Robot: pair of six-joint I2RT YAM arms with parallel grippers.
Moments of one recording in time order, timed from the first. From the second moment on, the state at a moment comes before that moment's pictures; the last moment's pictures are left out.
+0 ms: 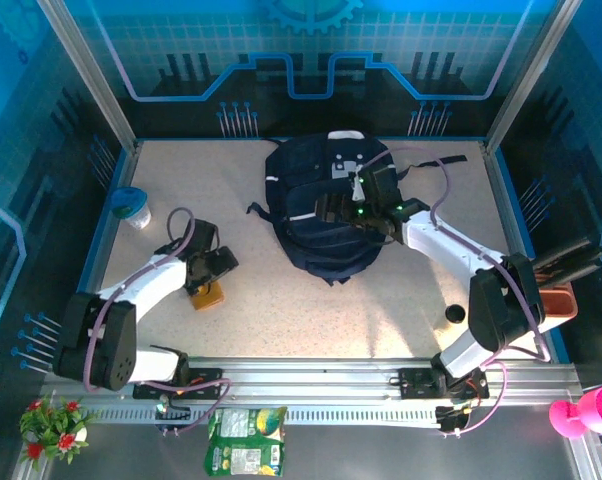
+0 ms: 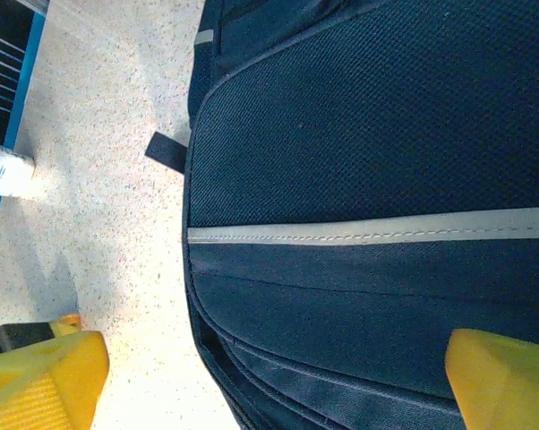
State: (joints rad) left arm -0.21 1.41 0.71 -0.46 0.00 -0.84; right arm 0.47 1.60 1.17 -0.34 -0.22 0.56
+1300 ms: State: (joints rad) left arm -0.04 1.43 0.68 -0.36 0.31 -0.79; right arm 0.83 2.17 1.58 -0.38 -0.32 0.82
